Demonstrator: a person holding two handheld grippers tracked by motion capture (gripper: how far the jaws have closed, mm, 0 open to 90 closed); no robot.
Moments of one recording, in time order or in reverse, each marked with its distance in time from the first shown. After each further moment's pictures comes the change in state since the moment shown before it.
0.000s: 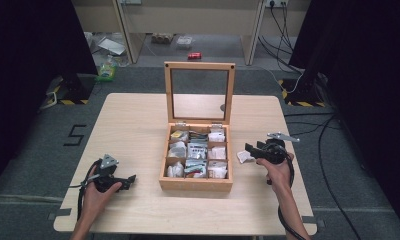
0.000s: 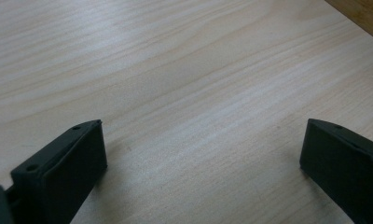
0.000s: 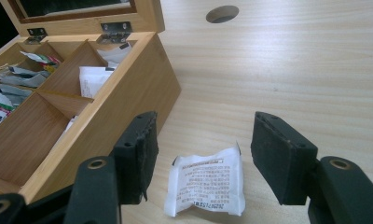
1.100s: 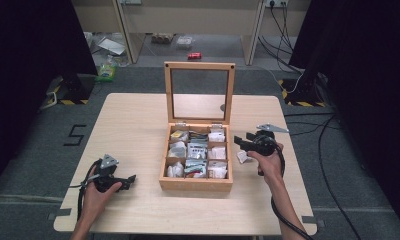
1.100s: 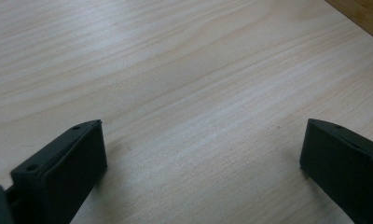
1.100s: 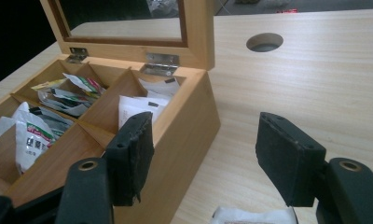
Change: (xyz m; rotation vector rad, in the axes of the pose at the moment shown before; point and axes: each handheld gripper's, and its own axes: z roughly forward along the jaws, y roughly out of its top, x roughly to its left) left arm 0.000 0.000 0.000 0.000 0.000 0.000; right arm 0.021 0.023 0.022 -0.032 0.096 -0.062
